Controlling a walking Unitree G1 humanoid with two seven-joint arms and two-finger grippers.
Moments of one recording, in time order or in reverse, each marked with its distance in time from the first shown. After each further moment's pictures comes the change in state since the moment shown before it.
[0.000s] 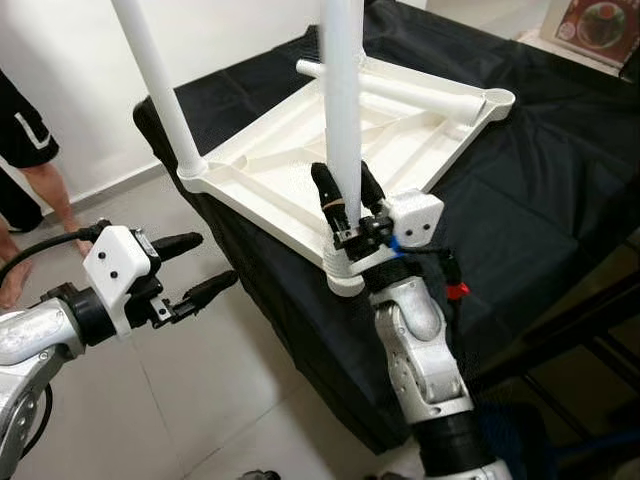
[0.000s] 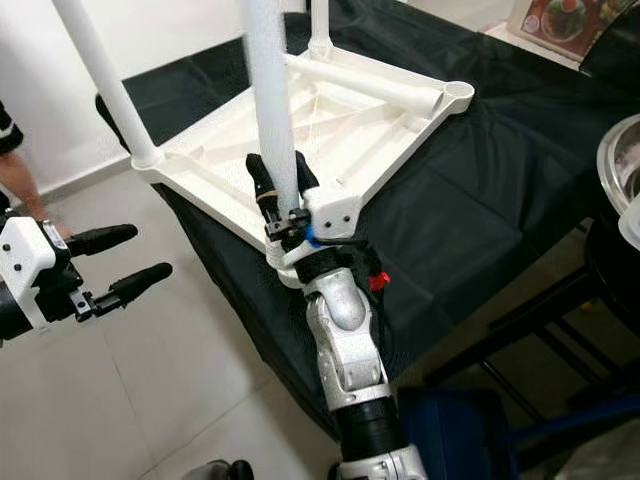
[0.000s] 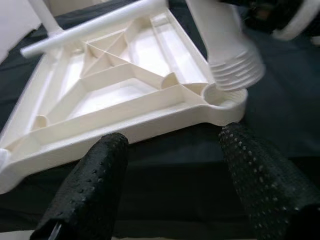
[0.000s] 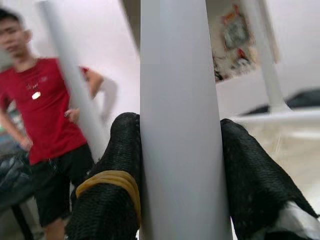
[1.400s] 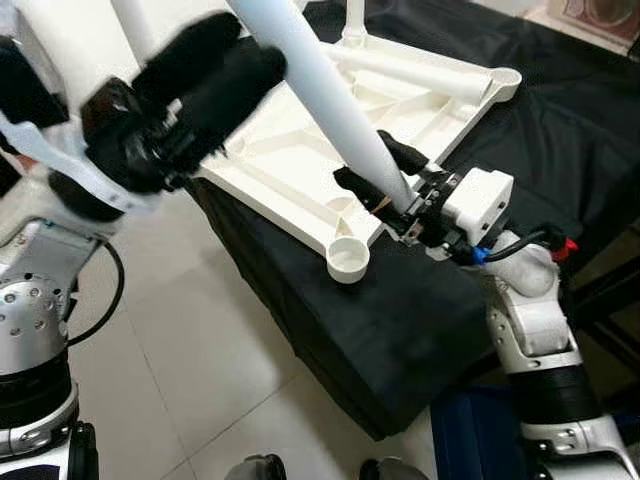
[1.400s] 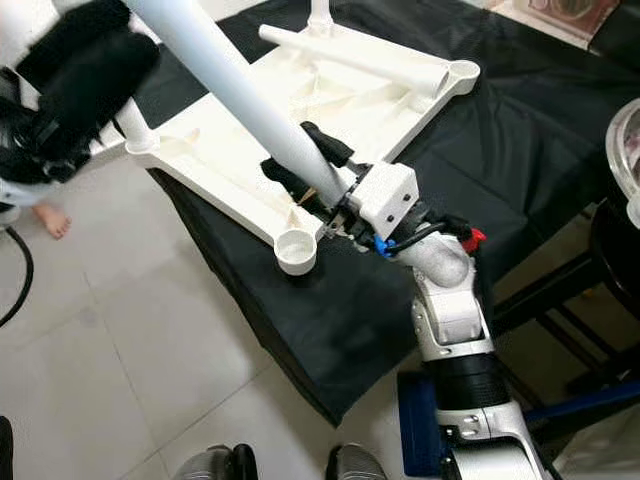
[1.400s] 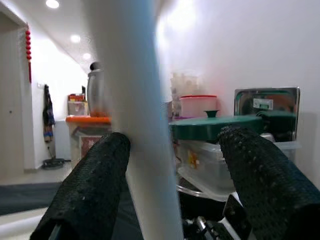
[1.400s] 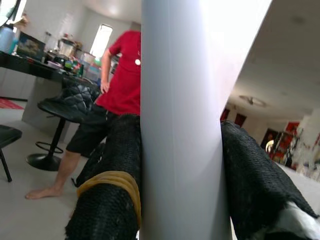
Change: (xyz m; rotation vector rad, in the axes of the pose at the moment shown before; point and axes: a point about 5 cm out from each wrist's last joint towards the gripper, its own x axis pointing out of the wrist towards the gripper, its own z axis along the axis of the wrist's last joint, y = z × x) left arm 0.037 0.016 0.137 -0.317 -0.755 -0.281; right arm 0.009 -0.028 0.080 -0.572 -0.078 0.638
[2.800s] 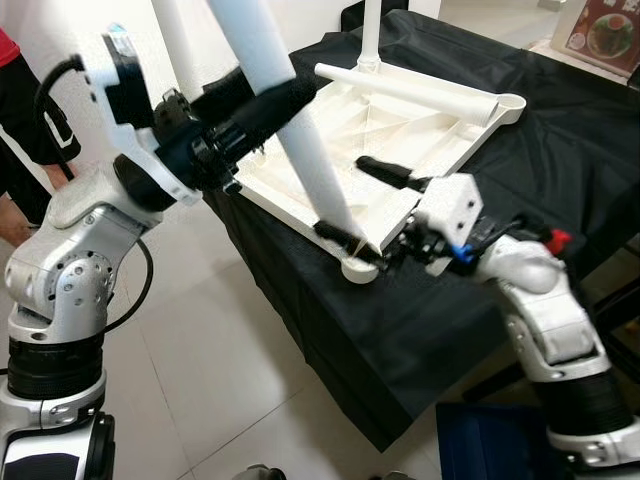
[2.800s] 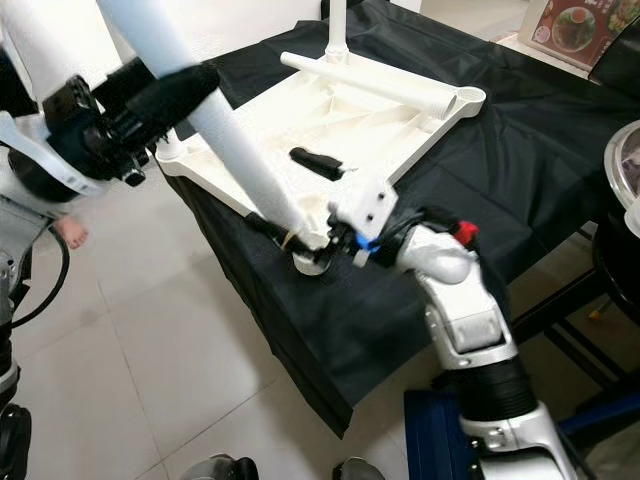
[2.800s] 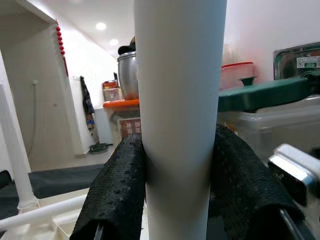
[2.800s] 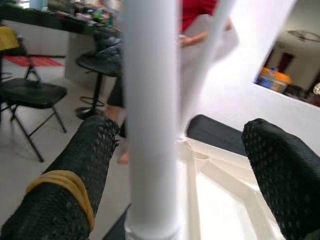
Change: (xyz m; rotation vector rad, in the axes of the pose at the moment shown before) left arm 0.011 0.023 -0.027 0.151 0.114 0.098; right arm -0.009 -0.007 -0.004 0.211 0.332 0.059
